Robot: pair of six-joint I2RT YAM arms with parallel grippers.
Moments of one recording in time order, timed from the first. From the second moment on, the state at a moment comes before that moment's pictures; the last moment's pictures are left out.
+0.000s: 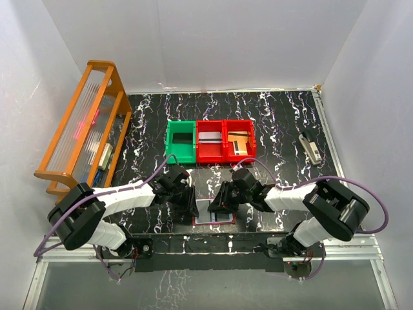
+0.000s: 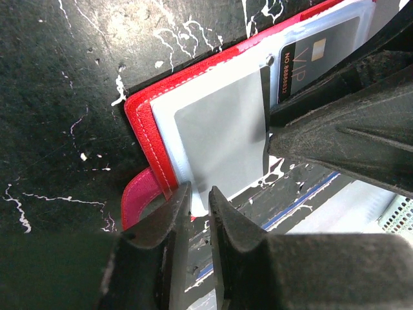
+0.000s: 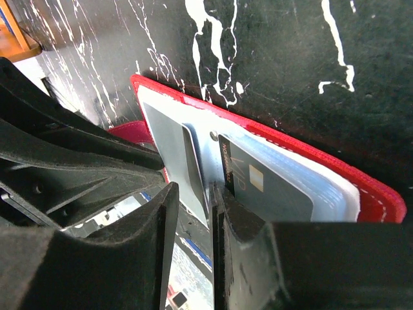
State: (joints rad) left arm -0.84 1.38 0.57 -0.26 0.33 -0.77; right arm 0.80 1.45 0.42 0.26 -0.38 1.16
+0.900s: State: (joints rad) left arm -0.84 1.39 0.57 -0.26 0.32 -0.77; right arm 0.80 1.37 0.40 0.26 -0.39 1.15
